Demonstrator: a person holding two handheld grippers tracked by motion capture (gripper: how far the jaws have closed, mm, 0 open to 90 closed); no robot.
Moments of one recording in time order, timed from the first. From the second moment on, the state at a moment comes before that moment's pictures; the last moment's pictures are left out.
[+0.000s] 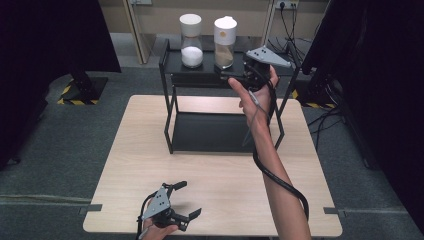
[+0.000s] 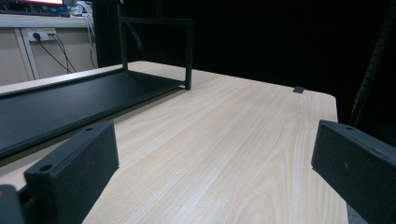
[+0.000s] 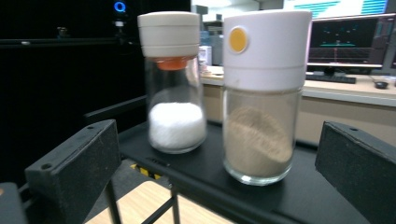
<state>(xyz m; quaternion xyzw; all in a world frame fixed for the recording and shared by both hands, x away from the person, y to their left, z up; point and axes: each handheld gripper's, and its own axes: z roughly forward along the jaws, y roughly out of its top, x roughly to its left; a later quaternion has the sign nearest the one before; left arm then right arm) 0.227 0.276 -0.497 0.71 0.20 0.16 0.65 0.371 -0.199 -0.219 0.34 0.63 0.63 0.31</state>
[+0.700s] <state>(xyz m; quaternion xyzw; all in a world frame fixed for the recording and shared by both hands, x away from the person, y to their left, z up) 0.227 0.276 -0.497 0.71 0.21 0.17 0.65 0.315 -0.220 -0.268 0.27 0.66 0.65 0.27</state>
